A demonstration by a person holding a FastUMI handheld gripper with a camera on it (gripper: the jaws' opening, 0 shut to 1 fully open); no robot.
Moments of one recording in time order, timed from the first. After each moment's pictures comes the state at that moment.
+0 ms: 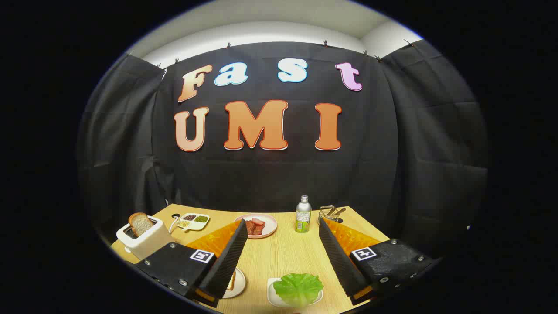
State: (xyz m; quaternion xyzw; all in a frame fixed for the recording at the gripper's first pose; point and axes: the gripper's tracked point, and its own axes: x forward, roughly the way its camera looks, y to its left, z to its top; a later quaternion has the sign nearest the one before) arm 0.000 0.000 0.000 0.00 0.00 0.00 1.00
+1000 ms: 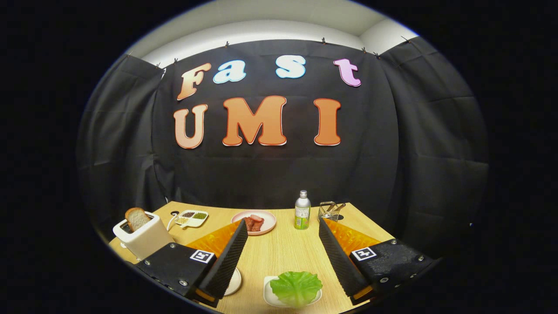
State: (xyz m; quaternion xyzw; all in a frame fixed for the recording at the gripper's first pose) arm 0.011 -0.012 -0.042 0.00 0.02 0.00 1.00
